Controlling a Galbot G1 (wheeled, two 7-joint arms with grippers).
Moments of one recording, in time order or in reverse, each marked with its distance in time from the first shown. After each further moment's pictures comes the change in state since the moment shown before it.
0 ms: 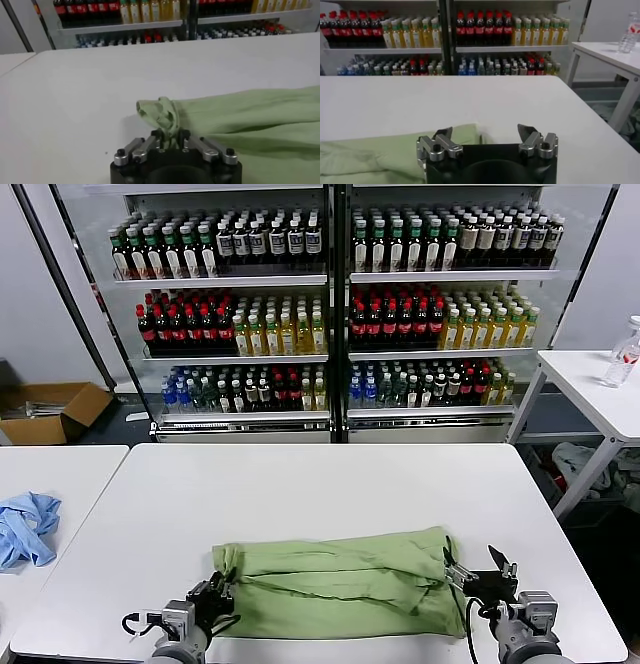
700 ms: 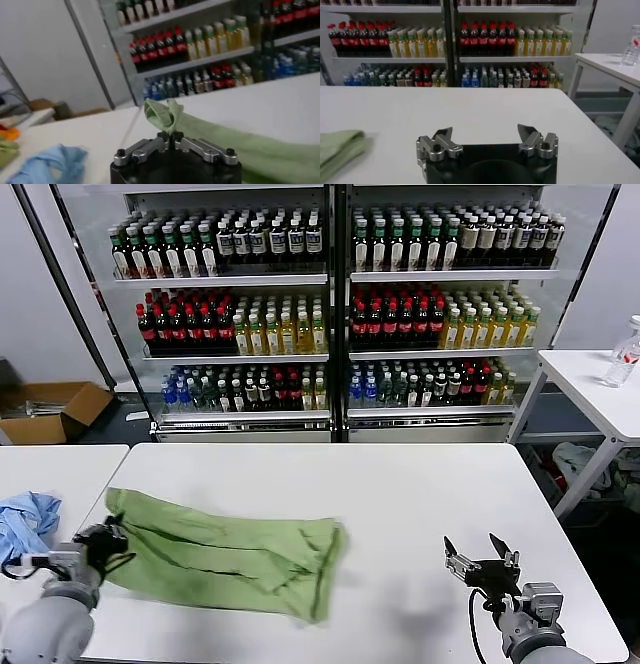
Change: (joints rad) left arm -0.087 0.207 -0.367 0.058 -0.085 -0.011 0.057; right arm 0.014 -0.031 0.004 0.016 0.019 0.007 -0.002
